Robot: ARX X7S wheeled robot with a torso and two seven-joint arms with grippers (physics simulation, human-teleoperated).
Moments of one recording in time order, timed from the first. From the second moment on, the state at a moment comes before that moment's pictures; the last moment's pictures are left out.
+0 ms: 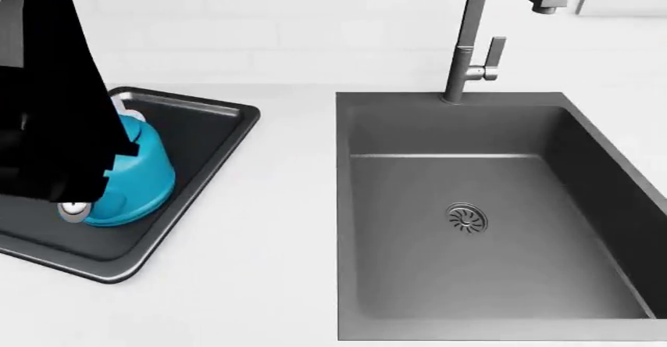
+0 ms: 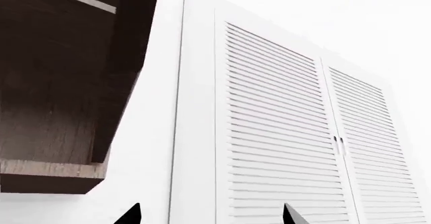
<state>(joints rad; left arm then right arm) -1.43 -1.33 1.23 1.02 -1.05 0.19 -1.14 2.34 1.47 -1.42 -0.93 1.56 0.43 1.40</state>
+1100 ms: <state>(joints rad) -1.34 -1.39 1.28 0.99 -0.97 0.31 -1.11 2.24 0.84 -0.70 -0.49 1.68 1.02 1.09</state>
